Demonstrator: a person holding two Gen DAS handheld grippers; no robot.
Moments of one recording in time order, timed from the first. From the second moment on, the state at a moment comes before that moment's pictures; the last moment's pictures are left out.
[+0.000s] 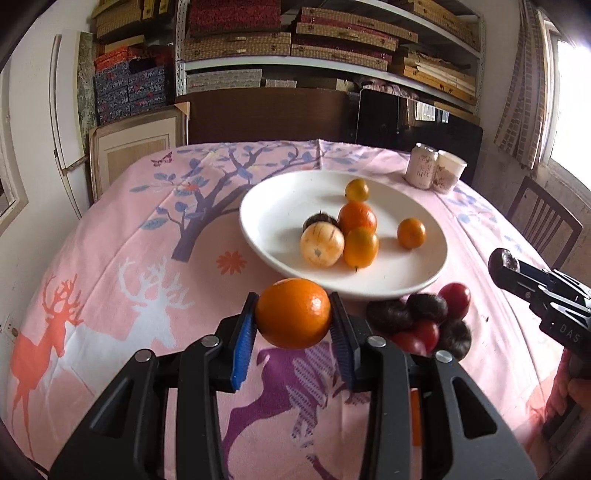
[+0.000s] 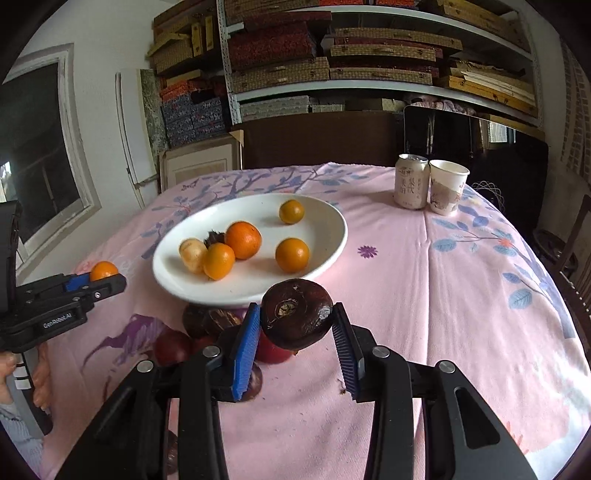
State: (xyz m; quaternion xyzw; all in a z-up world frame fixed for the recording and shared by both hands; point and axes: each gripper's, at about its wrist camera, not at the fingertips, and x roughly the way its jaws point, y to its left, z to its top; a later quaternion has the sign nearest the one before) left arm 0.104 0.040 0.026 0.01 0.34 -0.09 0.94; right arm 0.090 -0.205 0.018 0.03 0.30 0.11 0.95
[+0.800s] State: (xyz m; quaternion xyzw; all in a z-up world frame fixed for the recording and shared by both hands) left arm 0.172 0.012 0.014 0.04 0.34 -0.05 0.94; right arm 0.163 -0.163 0.008 0.04 0.32 0.15 0.94
